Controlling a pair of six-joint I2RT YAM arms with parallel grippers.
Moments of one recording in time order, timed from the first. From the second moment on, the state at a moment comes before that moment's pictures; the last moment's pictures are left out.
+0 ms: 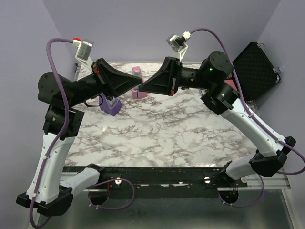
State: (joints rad) left arm -0.35 1.01 1.53 -0.07 0.84 -0.88; right arm 0.83 1.45 1.73 0.06 -0.77 0.88
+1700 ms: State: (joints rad) left arm -0.55 1.27 1.99 -0.76 0.99 -0.36; right arm 0.82 1.41 1.82 -0.38 -0.97 0.70
